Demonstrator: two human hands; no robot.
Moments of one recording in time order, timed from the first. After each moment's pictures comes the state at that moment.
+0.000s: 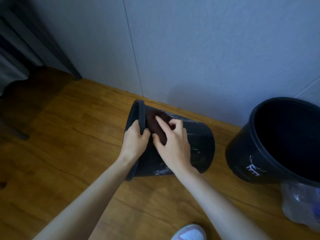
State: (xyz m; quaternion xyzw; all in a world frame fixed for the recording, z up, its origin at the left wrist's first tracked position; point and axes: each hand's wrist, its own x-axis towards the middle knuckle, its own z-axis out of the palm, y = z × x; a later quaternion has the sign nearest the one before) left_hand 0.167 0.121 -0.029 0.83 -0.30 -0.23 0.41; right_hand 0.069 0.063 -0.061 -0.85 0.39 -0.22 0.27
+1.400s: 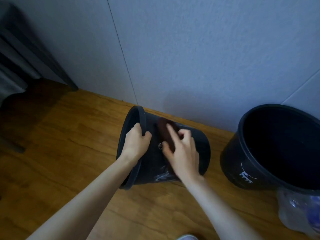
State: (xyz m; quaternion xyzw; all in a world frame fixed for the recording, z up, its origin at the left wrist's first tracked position) left_hand 0.154 0.087 -0.008 0.84 -0.27 -0.27 0.38; right_hand 0.032 0.027 -0.079 -0.86 0.42 -0.21 0.21
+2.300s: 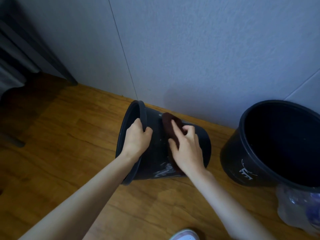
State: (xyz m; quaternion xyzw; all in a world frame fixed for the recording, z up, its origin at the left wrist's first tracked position) left_hand 0.147 0.082 -0.008 0.85 -0.27 -0.26 0.37; right_hand 0.025 0.024 -0.063 -0.85 0.42 -0.17 0.26
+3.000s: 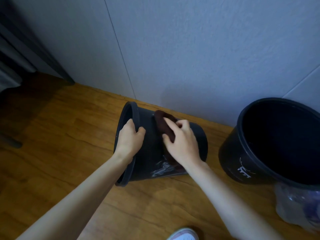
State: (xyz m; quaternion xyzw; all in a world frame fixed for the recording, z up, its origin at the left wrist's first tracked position) left_hand 0.152 0.087 -0.007 0.86 -0.22 -0.27 0.38; right_hand 0.035 0.008 -0.062 -0.86 0.40 -0.18 0.27
